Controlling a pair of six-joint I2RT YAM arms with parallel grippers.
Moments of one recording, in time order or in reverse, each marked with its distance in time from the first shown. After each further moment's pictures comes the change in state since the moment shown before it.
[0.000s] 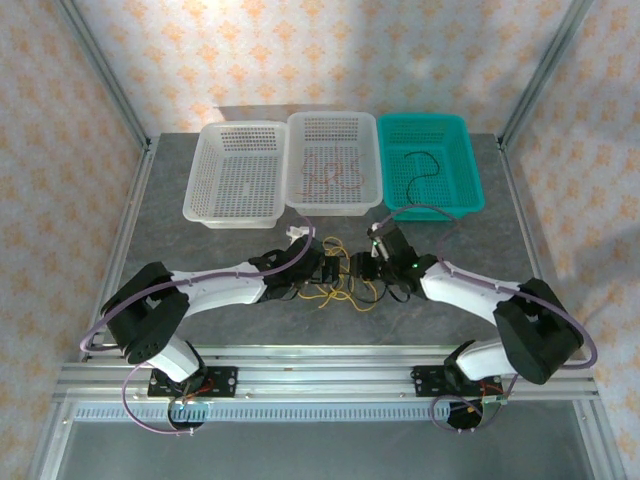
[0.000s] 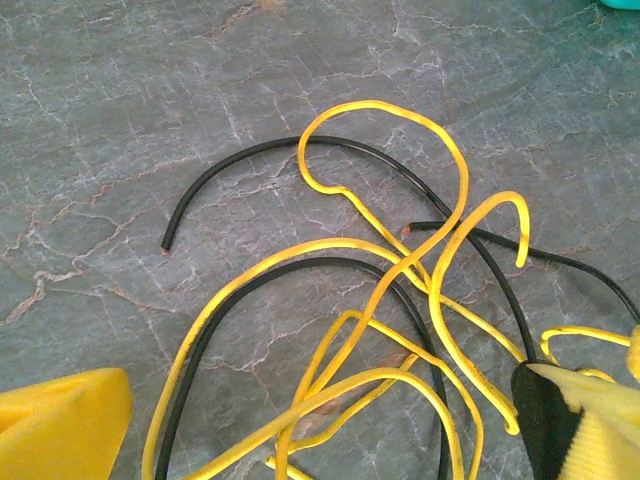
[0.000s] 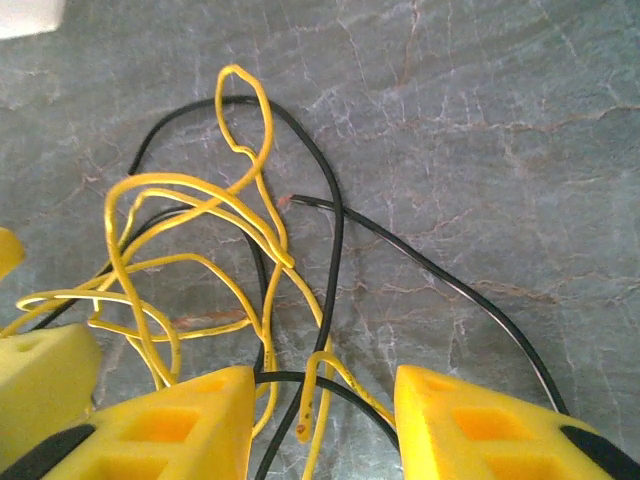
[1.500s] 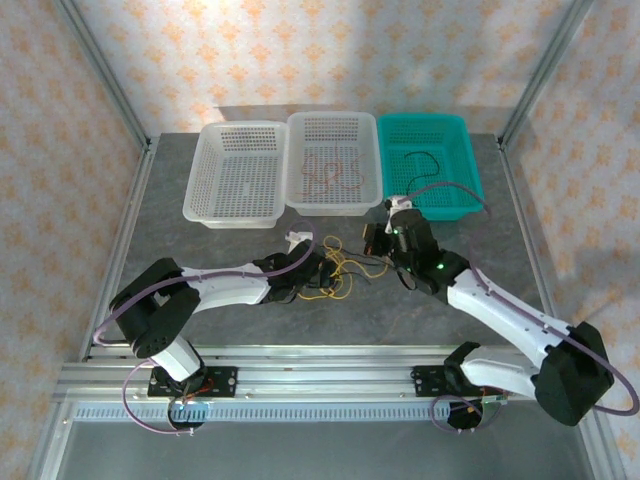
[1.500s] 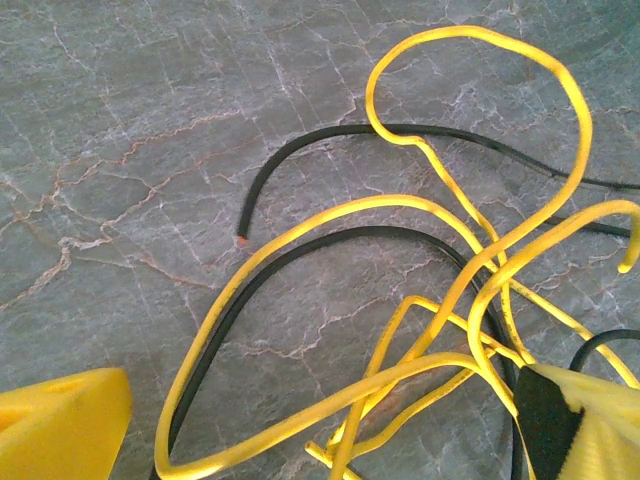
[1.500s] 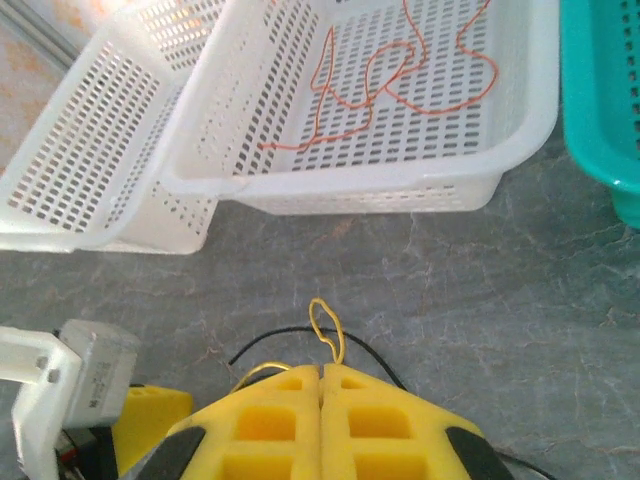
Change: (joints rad) left arm 0.000 0.050 -0.021 0.002 -0.027 -0.008; right arm 0.000 -0.274 0.100 -0.031 0.187 -0.040
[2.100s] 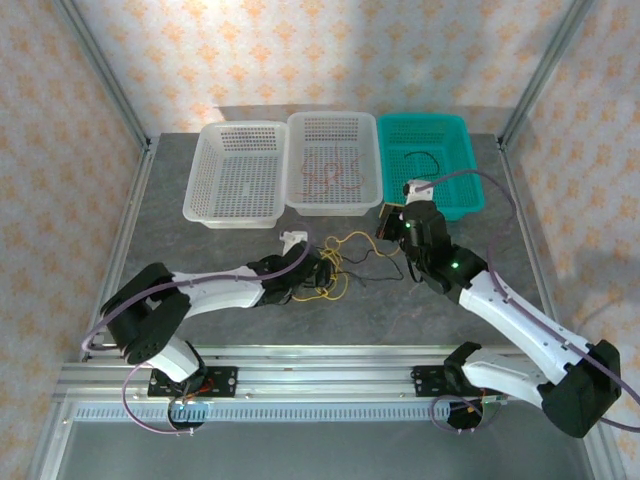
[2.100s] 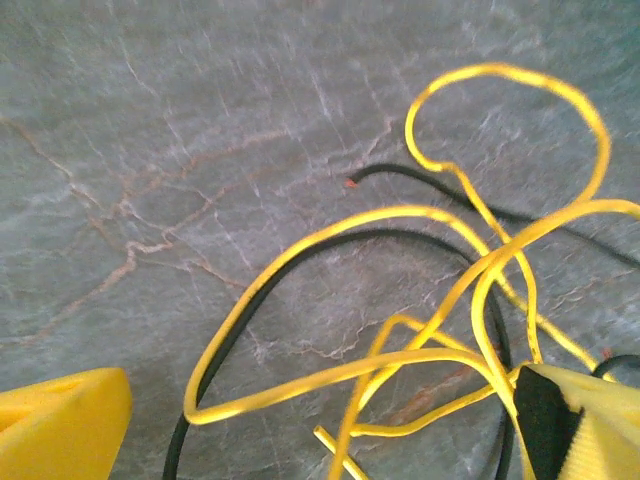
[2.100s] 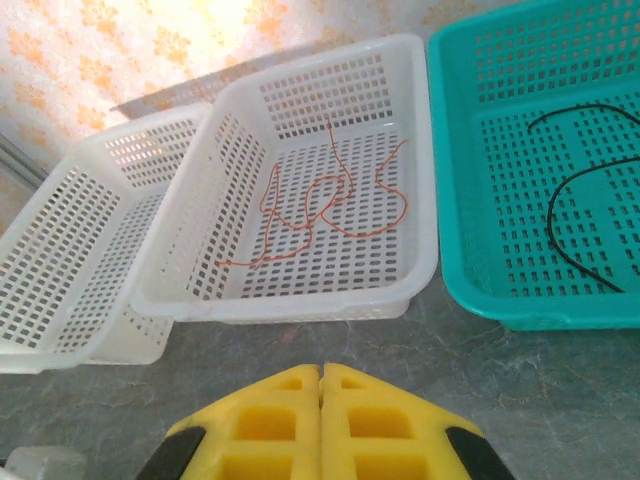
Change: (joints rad) left arm 0.000 -0.076 -0.039 0.000 -0.066 0.000; right arm 0.000 -0.069 0.106 -0.065 0.216 -0.043
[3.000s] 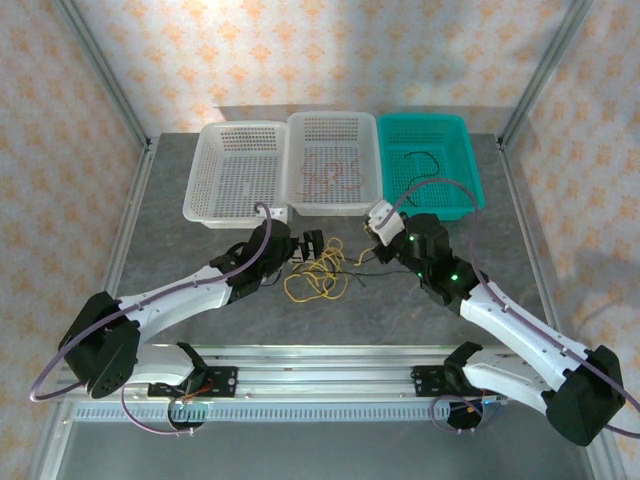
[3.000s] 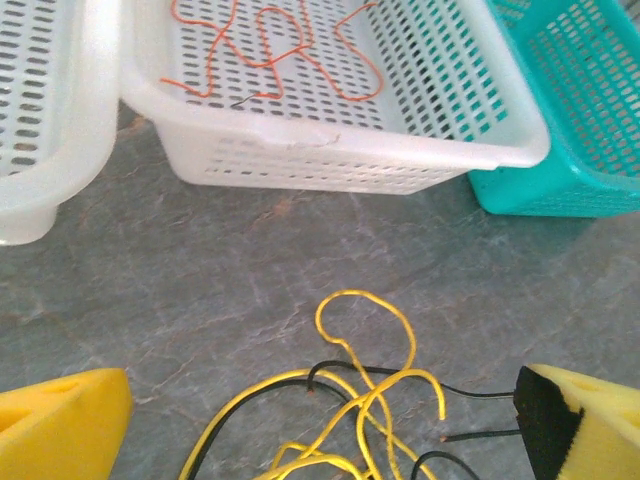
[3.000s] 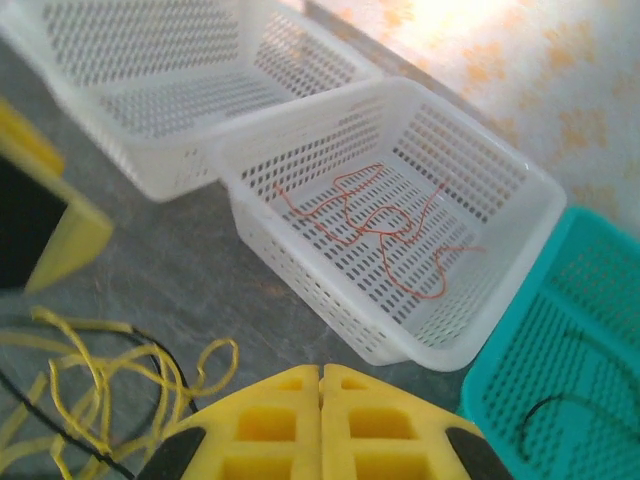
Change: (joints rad) left arm 0.127 -0.235 -0.012 0.108 0.133 0.076; right arm 0.000 -0.054 -0.146 0.138 -0.297 -0.914
